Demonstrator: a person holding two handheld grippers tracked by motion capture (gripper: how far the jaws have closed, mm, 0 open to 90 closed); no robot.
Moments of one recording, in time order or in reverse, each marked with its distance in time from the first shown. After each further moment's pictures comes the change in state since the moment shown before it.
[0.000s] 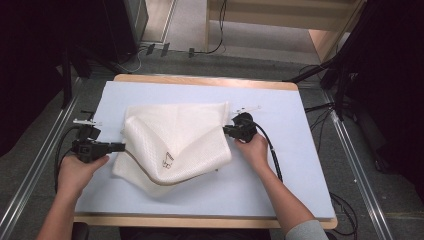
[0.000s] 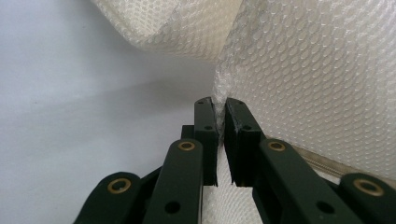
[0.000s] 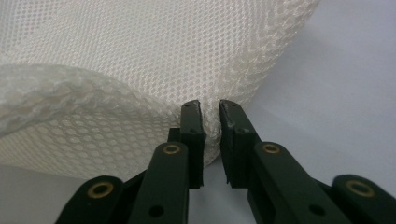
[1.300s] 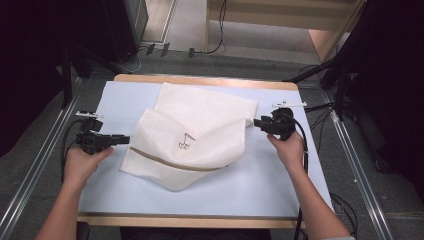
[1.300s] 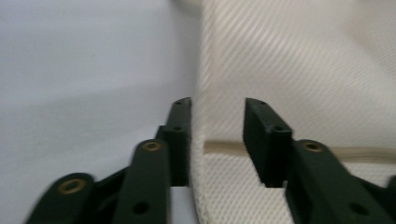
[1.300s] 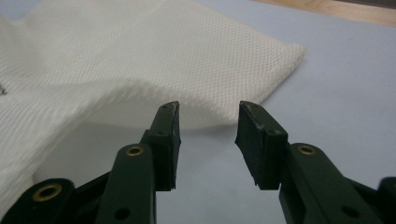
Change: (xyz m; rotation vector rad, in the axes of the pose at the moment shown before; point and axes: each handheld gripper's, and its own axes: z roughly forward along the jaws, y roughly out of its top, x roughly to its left) left arm 0.016 0.018 0.013 -0.054 -0.050 -0.009; right arm -0.051 -0.013 -0.098 -0.127 -0.111 0.058
